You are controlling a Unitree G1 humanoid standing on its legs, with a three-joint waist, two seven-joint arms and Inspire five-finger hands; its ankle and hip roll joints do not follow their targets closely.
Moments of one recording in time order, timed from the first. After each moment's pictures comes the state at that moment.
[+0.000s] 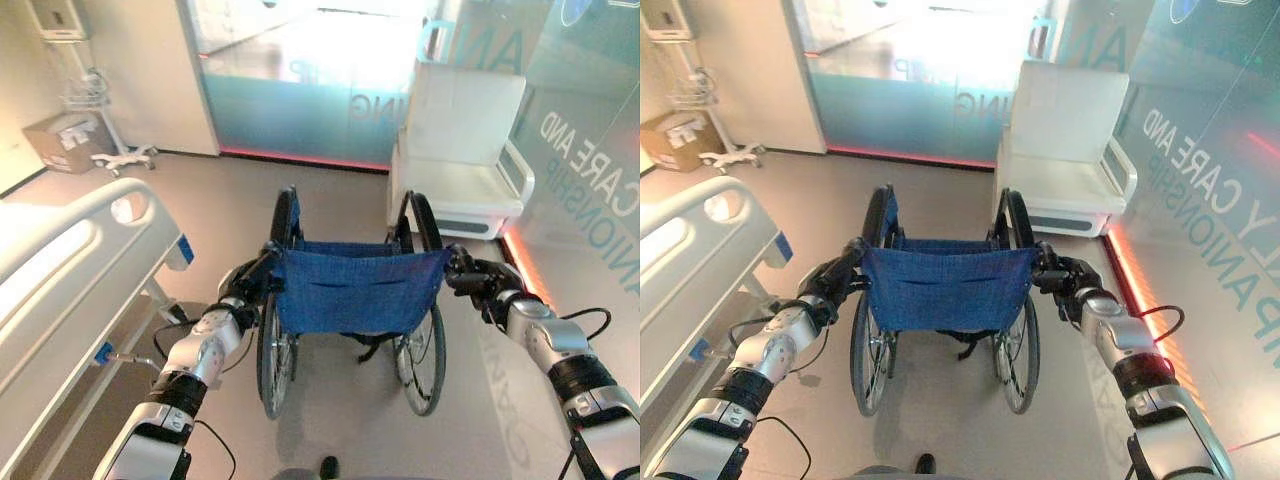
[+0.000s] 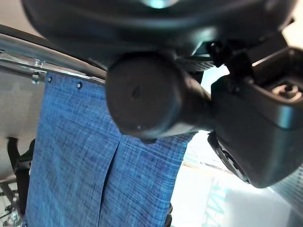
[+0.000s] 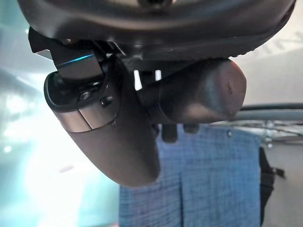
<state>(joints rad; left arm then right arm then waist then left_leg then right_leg) -0.40 0.47 -0.22 0.50 -0.78 0.19 0.19 -0.47 -0.62 0.25 0.51 0.67 0.36 -0.18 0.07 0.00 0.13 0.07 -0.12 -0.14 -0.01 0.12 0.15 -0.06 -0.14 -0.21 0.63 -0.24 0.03</state>
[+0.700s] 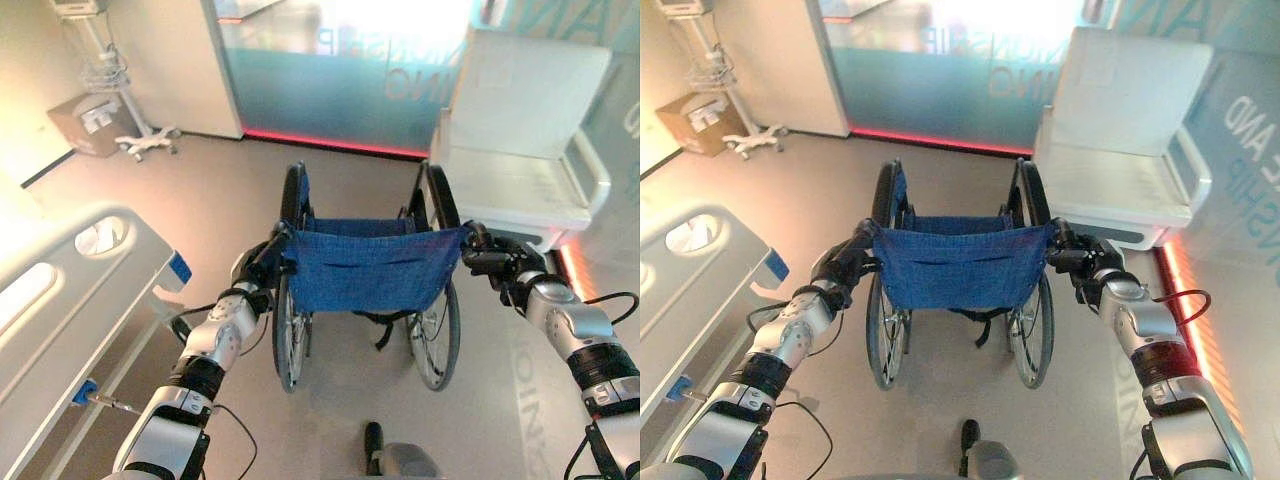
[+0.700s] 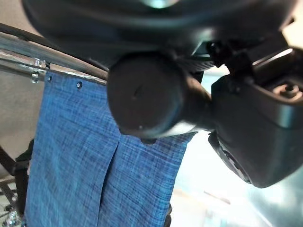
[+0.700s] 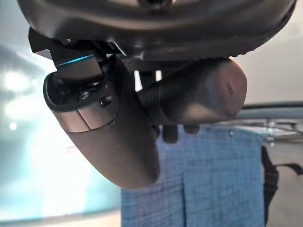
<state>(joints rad) -0.44 0.39 -0.21 0.51 -0.78 0.14 0.23 -0.53 -0.70 0.22 0.48 0.65 0.37 -0.15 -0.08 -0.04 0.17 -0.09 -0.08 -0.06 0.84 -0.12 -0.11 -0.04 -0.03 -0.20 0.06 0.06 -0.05</state>
